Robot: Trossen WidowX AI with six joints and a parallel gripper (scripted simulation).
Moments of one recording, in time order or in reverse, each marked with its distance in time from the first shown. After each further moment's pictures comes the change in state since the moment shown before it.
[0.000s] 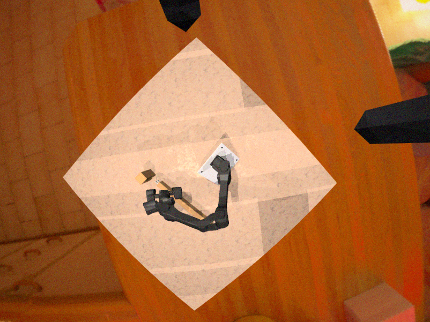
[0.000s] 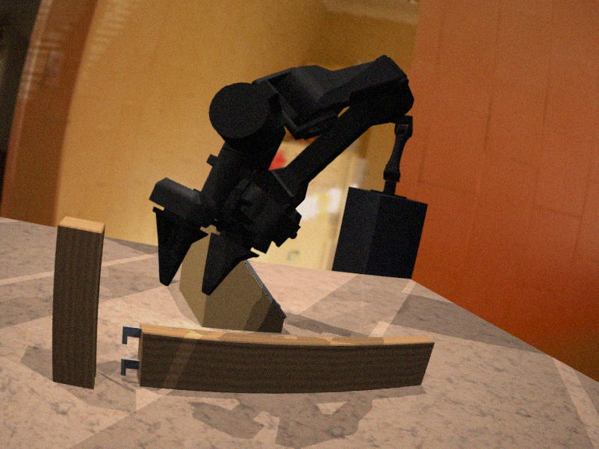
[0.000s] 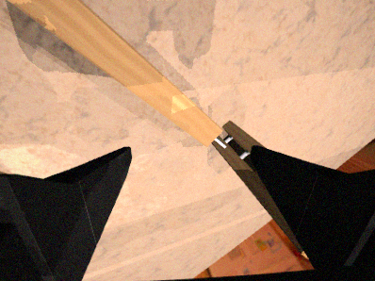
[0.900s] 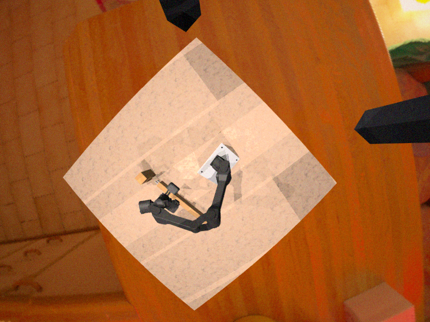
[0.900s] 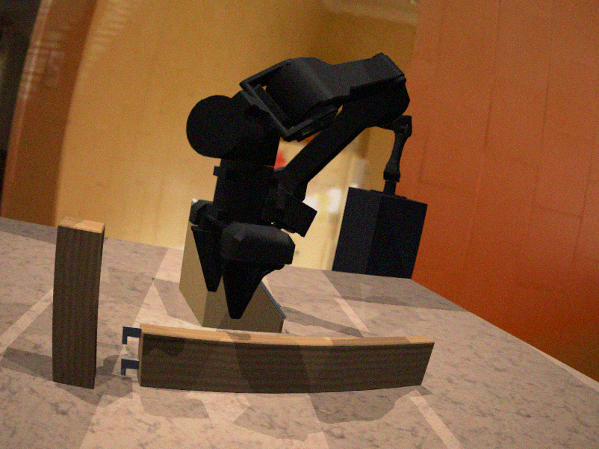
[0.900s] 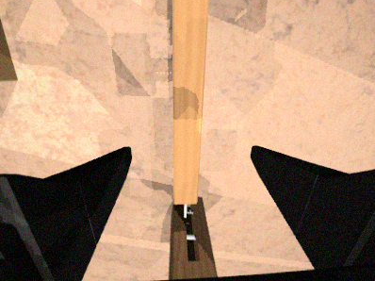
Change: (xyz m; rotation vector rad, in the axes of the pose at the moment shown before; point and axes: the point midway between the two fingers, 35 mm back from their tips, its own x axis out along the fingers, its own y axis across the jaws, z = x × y) arm -0.002 0.013 0.033 -0.842 -0.245 0.169
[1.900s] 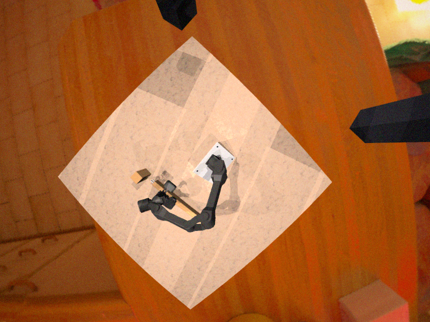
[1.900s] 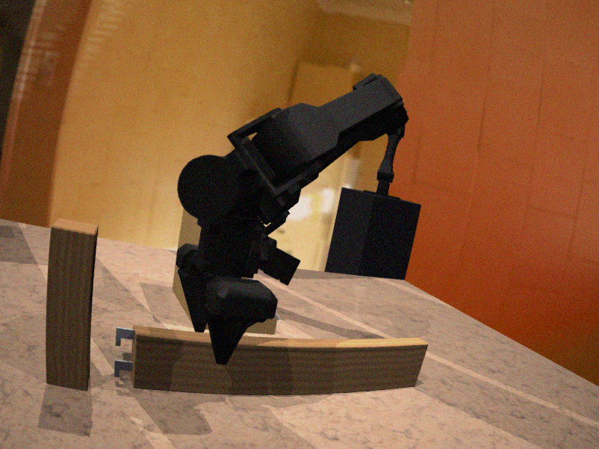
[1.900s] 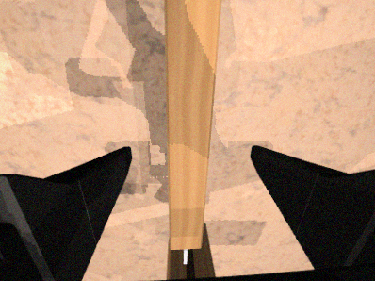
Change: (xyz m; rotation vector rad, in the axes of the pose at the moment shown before) arm 0.052 -0.002 0.000 0.000 -0.001 -0.003
